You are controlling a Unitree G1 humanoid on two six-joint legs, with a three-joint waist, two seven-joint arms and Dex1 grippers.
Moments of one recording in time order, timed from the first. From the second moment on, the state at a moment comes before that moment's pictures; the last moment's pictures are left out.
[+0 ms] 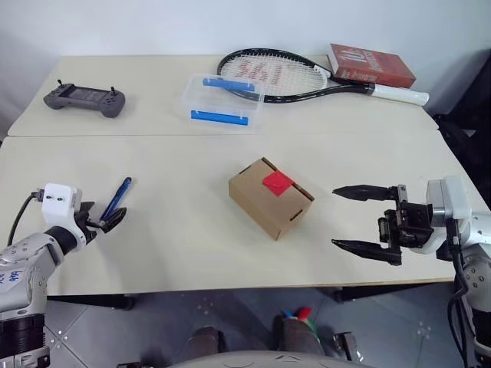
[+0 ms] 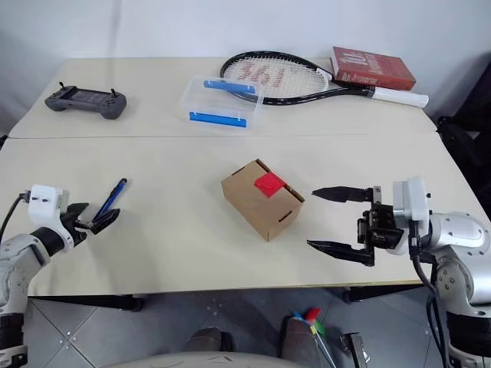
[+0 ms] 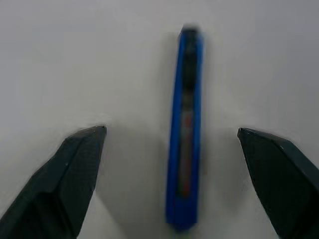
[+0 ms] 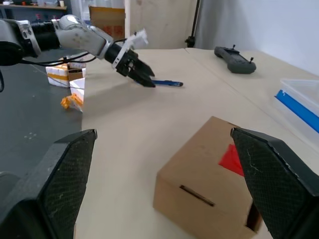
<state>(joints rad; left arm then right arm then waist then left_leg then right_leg) -0.15 0.71 0.45 0.03 -0.37 0.62 -0.47 -0.17 -0.75 -0.28 -0.32 0.73 0.26 1.32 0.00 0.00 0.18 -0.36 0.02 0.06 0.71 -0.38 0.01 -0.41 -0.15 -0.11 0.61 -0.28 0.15</state>
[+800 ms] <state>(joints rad) -0.16 0.76 0.38 0.15 -0.34 0.58 -0.59 -0.13 -0.72 -0.28 -0.37 0.73 0.22 1.22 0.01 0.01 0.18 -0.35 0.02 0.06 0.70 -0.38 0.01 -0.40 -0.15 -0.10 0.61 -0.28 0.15</state>
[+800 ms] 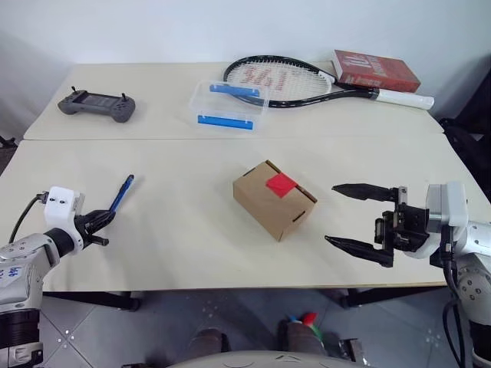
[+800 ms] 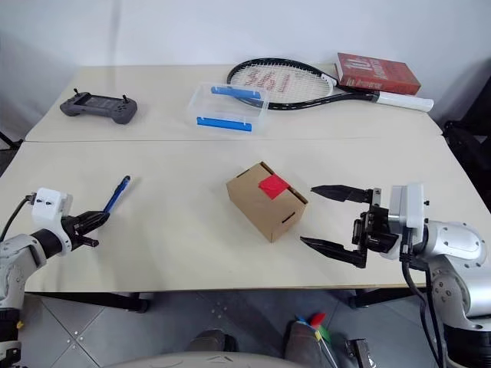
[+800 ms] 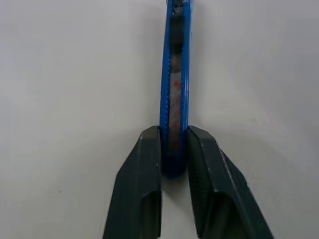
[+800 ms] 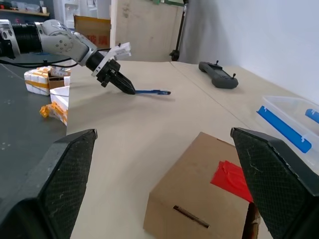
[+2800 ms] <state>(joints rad) -0.35 0.74 -0.25 -0.26 -0.14 0.42 -1.12 0.26 -0.90 -0.43 -0.72 0.92 0.55 1.09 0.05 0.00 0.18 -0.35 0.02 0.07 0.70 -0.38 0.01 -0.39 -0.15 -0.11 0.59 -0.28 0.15</state>
